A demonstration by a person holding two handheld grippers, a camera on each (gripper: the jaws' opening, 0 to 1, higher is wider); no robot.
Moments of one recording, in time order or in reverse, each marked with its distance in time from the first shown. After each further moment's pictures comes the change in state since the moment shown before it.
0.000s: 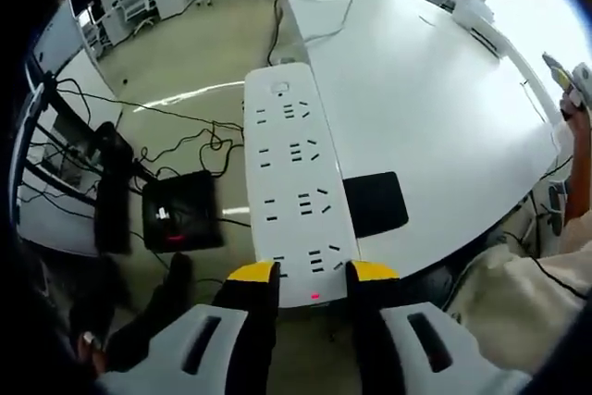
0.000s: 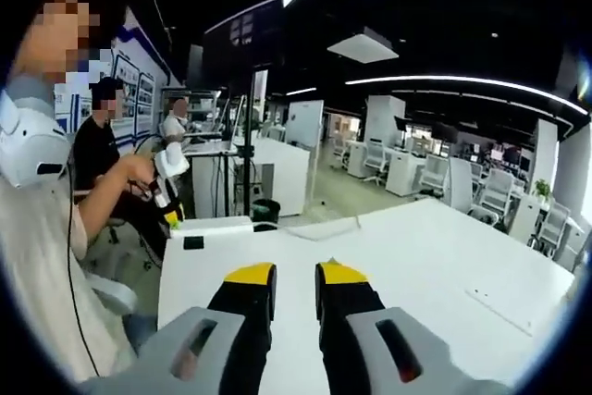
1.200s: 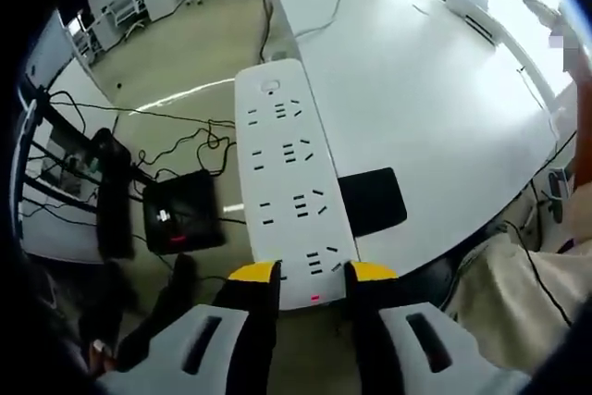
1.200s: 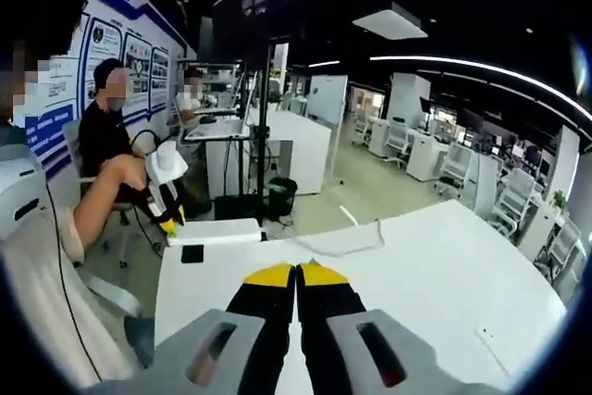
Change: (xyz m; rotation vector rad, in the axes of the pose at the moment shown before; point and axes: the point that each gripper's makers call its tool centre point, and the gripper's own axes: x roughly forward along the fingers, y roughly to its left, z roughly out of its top) left arm 0.001 -0.002 0.002 0.042 0.035 -0.001; right arm 0.088 0.006 0.057 -0.060 0.160 0.095
